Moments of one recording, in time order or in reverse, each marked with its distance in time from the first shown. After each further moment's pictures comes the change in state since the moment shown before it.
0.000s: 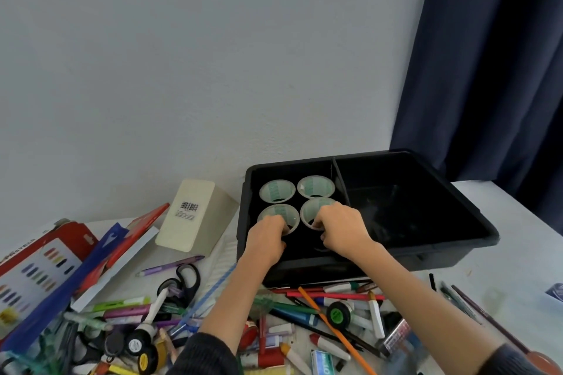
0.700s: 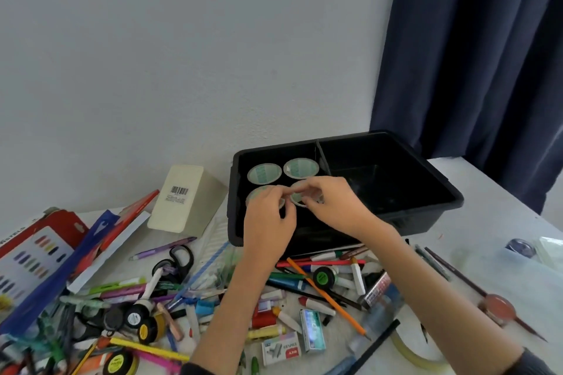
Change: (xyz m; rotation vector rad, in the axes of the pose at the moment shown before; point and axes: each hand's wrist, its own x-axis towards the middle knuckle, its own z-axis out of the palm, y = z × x) left_hand -0.060 0.045 -0.020 -0.517 0.570 0.171; right_hand -0.046 -0.003 -0.031 0.655 0.199 -0.104
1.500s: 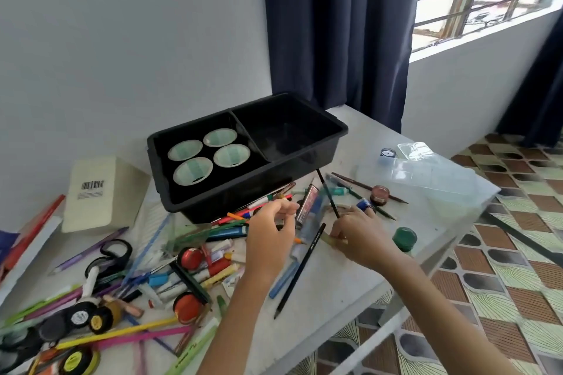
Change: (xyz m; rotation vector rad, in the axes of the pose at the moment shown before) left_hand -0.119 0.055 0.018 -0.395 -0.424 -0.089; right_hand -0.218 0.015 0.004 -0.666 -0.086 0.494
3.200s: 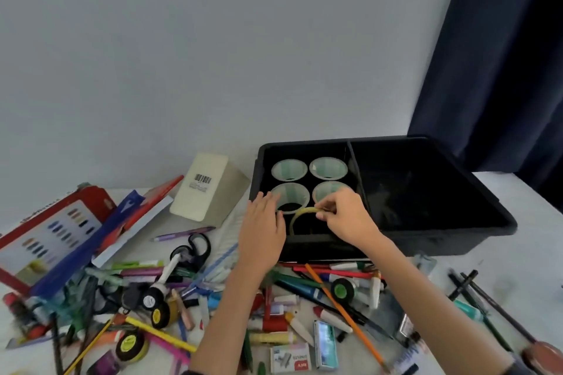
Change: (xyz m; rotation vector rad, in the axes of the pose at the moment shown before) left_hand 0.091 -0.076 -0.102 0.675 0.300 -0.202; right_hand 0.213 -0.116 -0.020 0.618 -0.023 -0.252
